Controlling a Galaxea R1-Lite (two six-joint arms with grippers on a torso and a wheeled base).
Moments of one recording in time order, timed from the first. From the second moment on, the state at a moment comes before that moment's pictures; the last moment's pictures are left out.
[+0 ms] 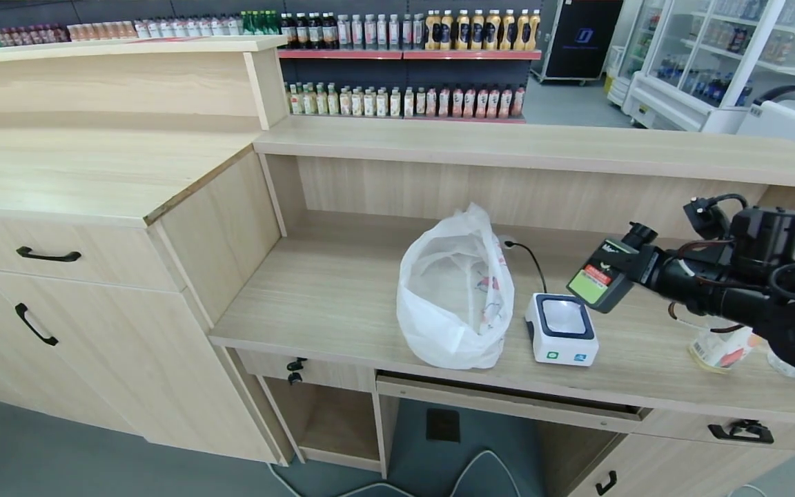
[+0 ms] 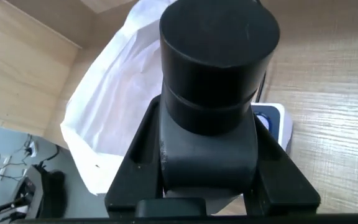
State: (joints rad) left arm 0.00 0.00 0.00 0.00 0.01 0.01; right arm -0.04 1.88 -0.82 -0.84 0.44 0.39
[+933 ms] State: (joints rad) left arm 0.00 0.00 0.00 0.00 0.01 0.01; right arm 0.00 2.01 -0.81 -1.05 0.38 0.35
